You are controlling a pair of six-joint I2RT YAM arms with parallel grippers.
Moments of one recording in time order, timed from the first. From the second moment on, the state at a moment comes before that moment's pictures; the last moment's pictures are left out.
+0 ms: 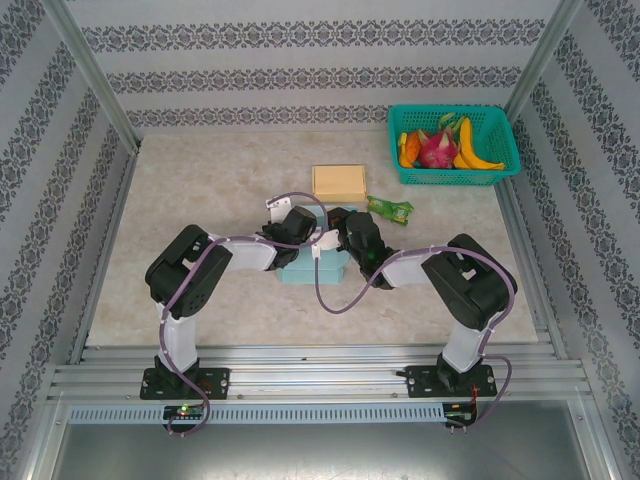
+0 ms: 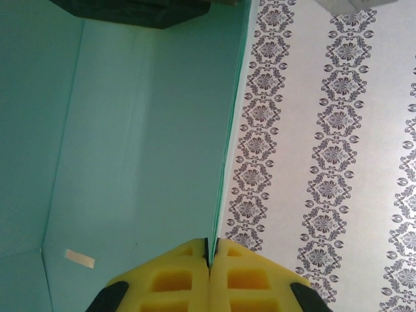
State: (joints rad) left arm -0.62 1.95 1.04 0.09 -0.65 -0.65; right arm 0.63 1.79 0.73 0.75 0.16 -1.49
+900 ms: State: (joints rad) left arm -0.58 1.85 0.89 0.18 -0.62 -0.53; right arm 0.62 1.37 0.67 0.51 0.07 -0.87
